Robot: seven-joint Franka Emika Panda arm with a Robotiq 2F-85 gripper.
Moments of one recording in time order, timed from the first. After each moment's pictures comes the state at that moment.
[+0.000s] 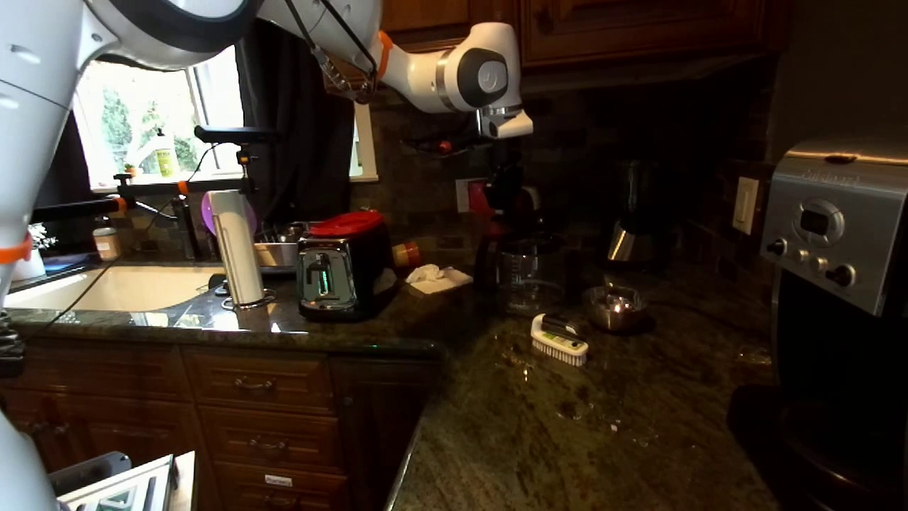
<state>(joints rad) 0.20 0.45 0.07 -1.41 0.01 2.05 1.38</state>
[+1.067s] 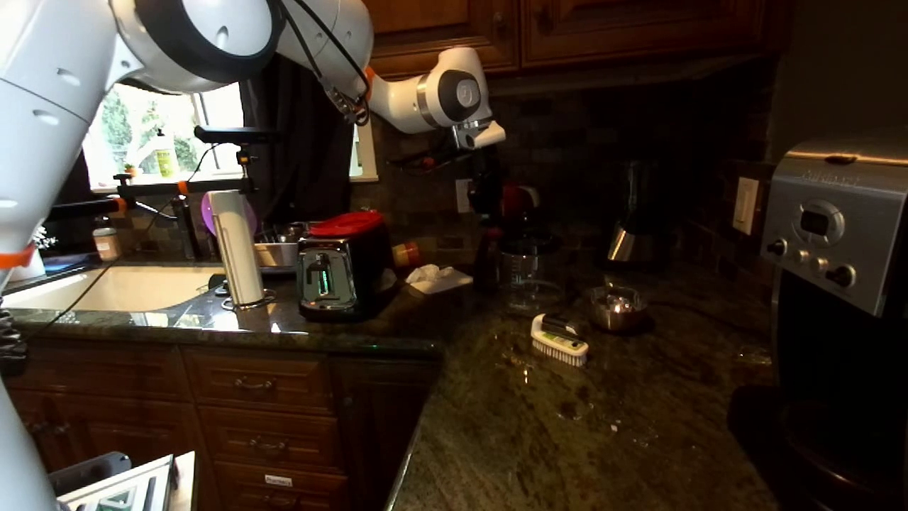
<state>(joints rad) 0.34 0.53 0.04 -1.33 -0.14 2.08 1.48</state>
